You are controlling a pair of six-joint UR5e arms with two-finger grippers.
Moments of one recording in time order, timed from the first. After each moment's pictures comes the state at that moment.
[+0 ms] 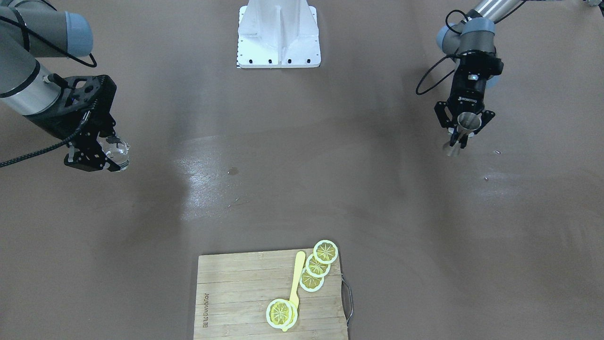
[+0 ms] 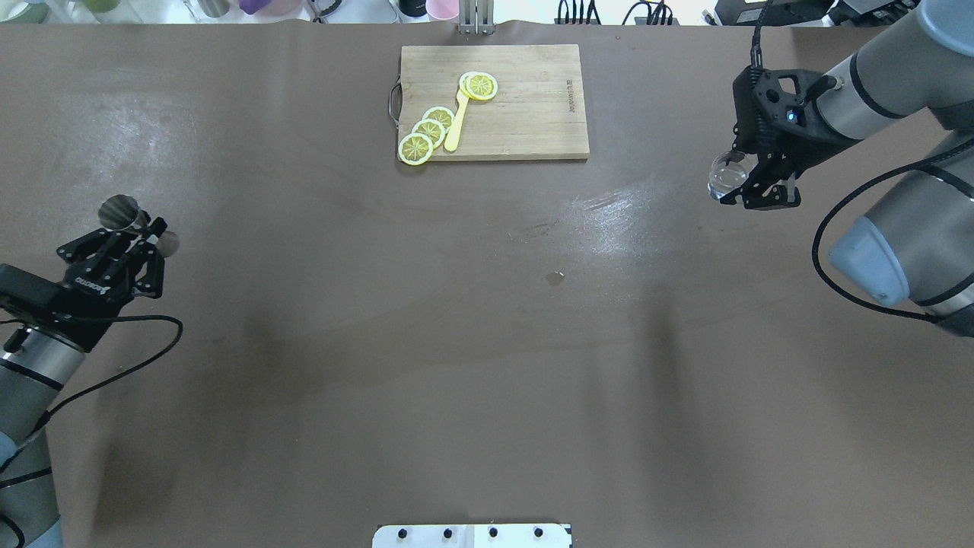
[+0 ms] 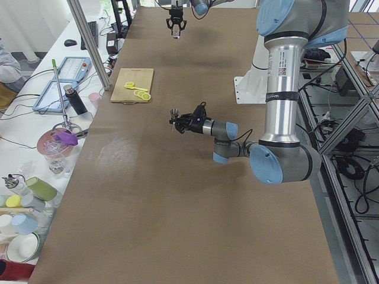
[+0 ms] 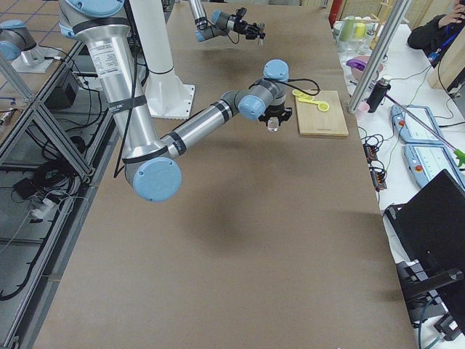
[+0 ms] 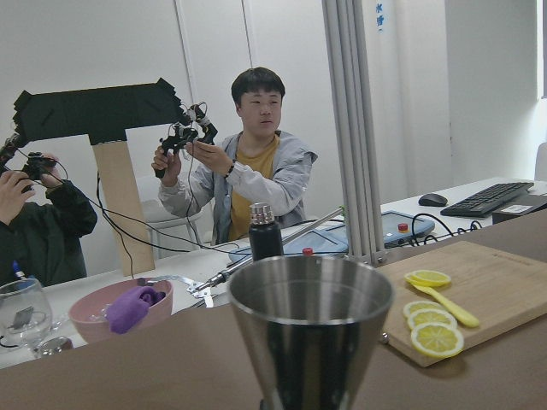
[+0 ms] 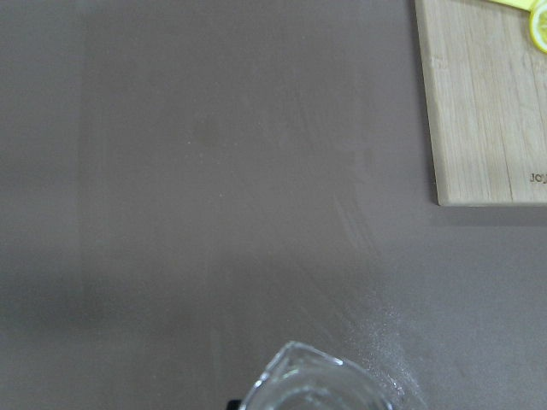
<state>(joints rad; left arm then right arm) -0.38 -1.55 -1.42 -3.51 -0.72 -0.47 0.99 -1.27 1.81 -1.30 2.28 -0.64</state>
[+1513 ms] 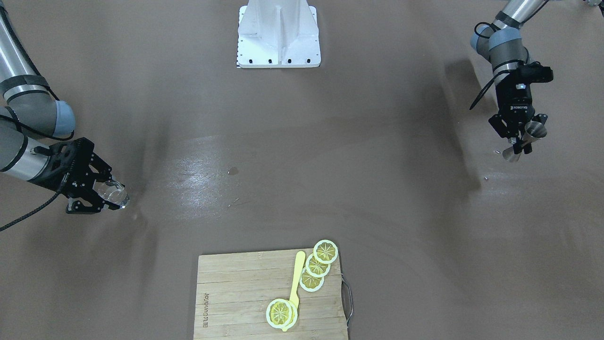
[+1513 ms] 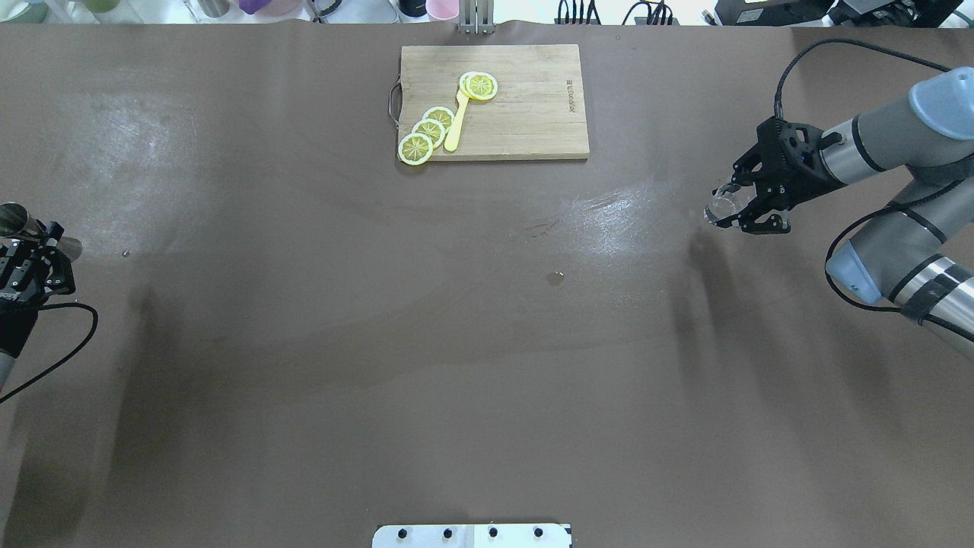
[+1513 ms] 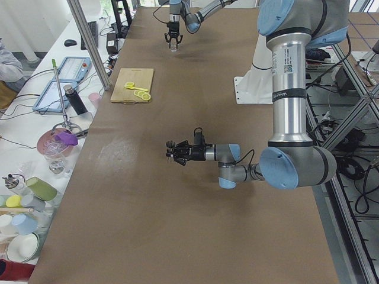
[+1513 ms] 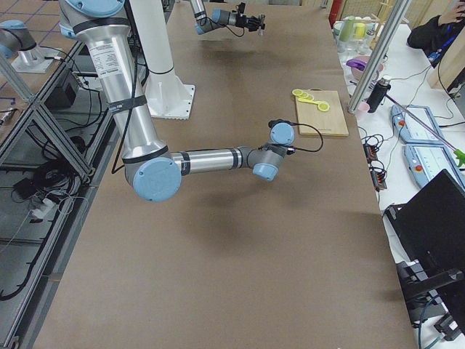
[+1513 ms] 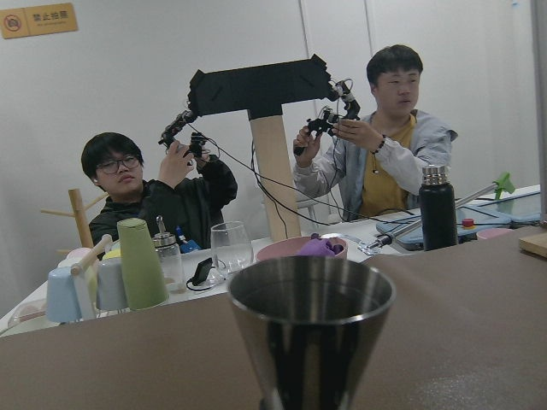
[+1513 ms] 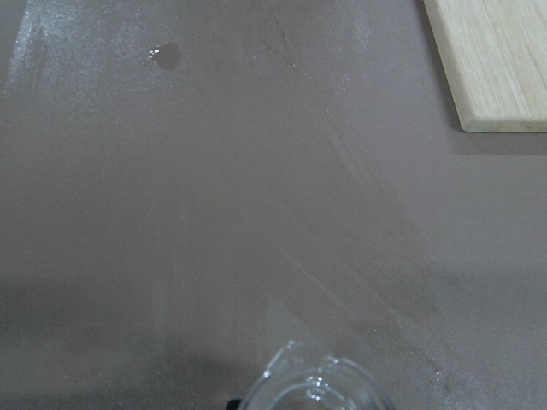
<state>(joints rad) -0.36 -1.44 -1.36 -3.31 -0.48 -0.86 0.99 -1.25 1.29 -0.55 2.41 -0.43</state>
